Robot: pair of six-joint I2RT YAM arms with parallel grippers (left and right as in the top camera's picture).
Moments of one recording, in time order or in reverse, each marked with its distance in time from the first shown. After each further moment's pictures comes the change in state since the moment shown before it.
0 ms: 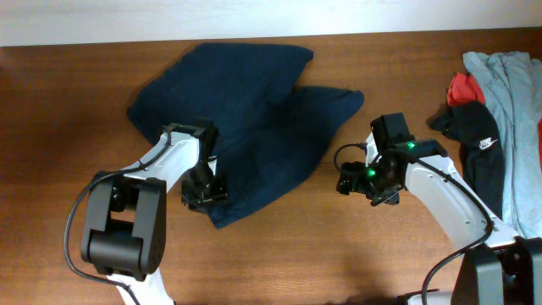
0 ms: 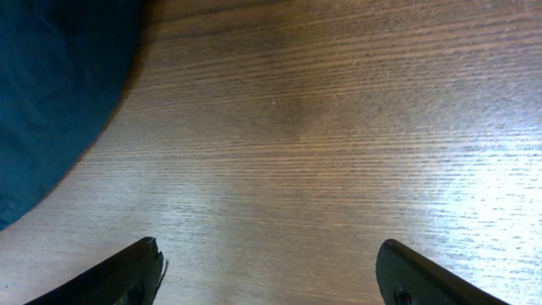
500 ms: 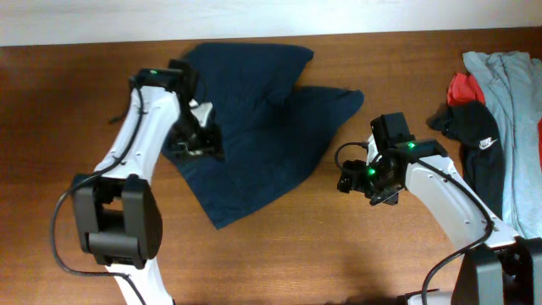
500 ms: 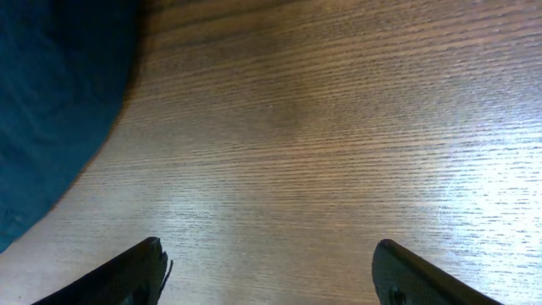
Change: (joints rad) left arm 0.080 0.062 0.523 -0.345 0.037 0.248; right arm 0.000 0.000 0.000 0.006 0.001 0.052
